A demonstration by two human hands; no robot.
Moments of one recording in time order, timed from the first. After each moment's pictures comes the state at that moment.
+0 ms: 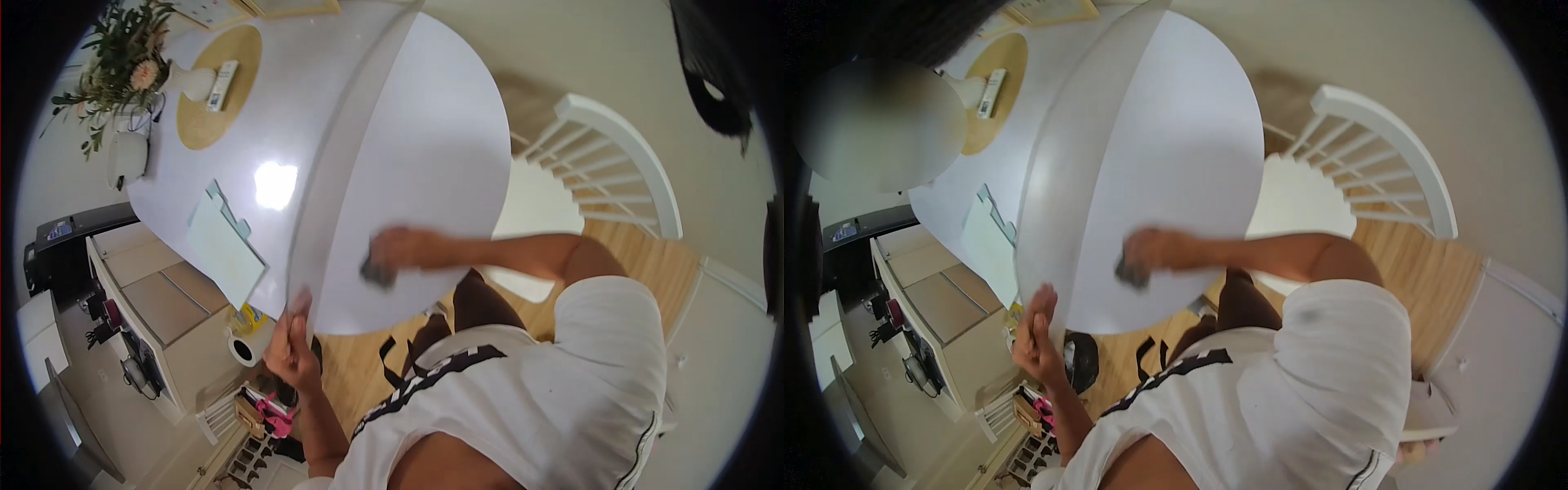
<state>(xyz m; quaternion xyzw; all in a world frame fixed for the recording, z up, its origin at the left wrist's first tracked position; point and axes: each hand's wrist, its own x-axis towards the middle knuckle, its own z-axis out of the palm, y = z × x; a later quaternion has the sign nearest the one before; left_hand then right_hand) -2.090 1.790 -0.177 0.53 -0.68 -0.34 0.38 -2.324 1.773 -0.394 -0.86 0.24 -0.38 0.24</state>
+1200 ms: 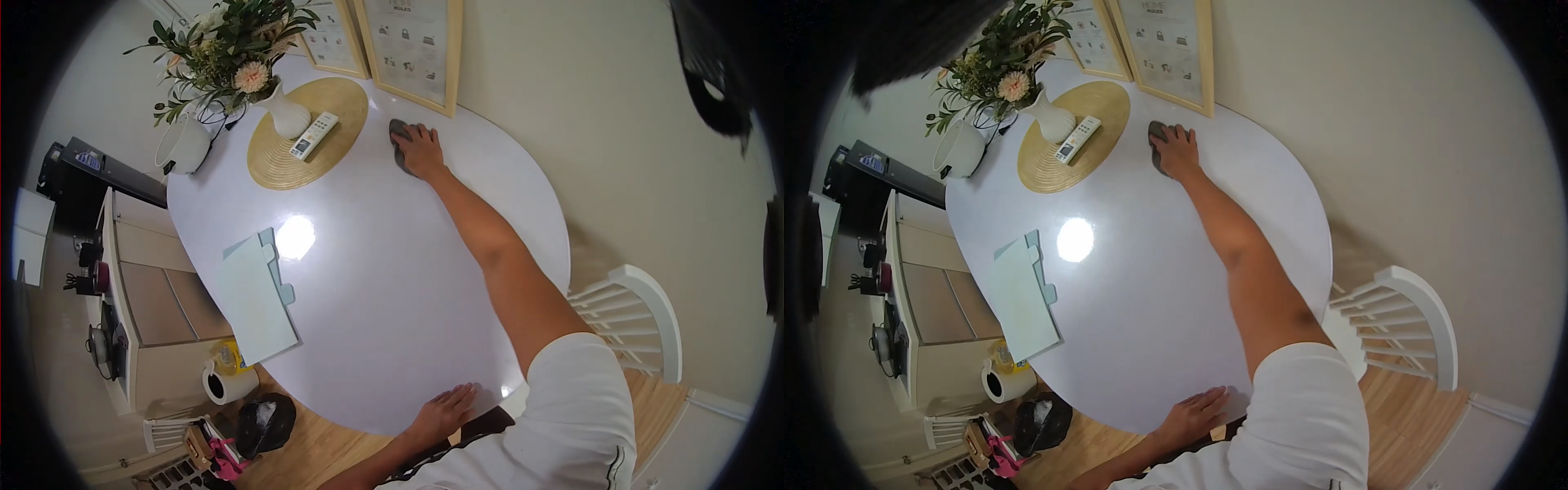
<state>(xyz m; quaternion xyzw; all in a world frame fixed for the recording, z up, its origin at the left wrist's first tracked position) -2.159 1.818 -0.332 0.33 -0.85 -0.39 0.13 -2.341 1.359 -0.376 -0.73 0.65 -0.23 0.00</state>
